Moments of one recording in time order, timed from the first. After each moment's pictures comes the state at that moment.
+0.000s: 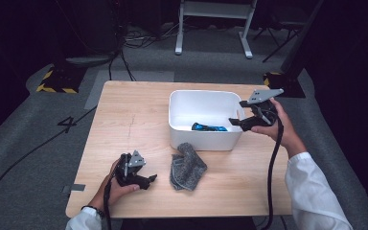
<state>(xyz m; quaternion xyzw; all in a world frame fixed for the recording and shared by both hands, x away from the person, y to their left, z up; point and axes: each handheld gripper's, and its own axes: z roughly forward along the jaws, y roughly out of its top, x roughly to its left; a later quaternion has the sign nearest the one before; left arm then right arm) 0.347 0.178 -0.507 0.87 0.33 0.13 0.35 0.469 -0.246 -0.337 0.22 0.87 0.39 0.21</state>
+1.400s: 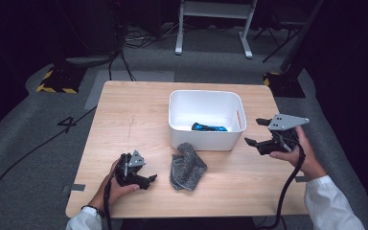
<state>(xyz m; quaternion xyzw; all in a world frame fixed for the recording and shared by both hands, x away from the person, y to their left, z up) 0.347 0.178 -0.507 0.87 0.33 0.13 0.35 0.399 -0.288 -0.356 0.21 0.86 0.40 0.25</state>
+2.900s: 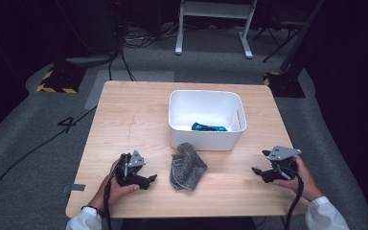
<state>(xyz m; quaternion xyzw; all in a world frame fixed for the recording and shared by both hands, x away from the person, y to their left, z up) 0.347 0.178 -0.507 0.87 0.33 0.13 0.35 0.372 -0.331 -0.465 0.26 0.89 0.31 0.21</state>
